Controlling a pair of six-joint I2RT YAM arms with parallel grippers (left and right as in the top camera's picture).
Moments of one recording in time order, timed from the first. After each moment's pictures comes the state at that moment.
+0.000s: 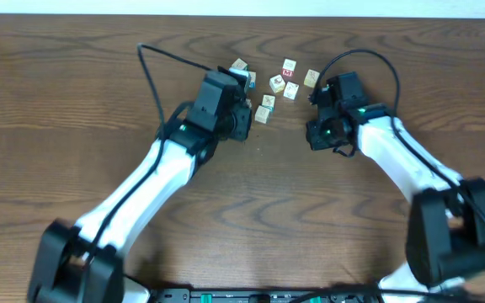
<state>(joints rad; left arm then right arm) -0.49 1.58 1.12 -0.32 0.05 -0.20 0.25 1.77 1.17 -0.60 -0.15 0.06</state>
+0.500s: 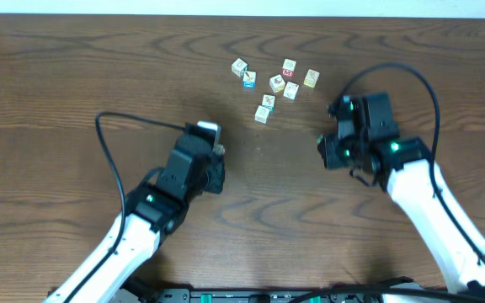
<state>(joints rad) -0.52 1.15 0.67 -0.30 -0.03 -0.30 0.25 1.38 0.96 -0.66 -0.16 0.14</state>
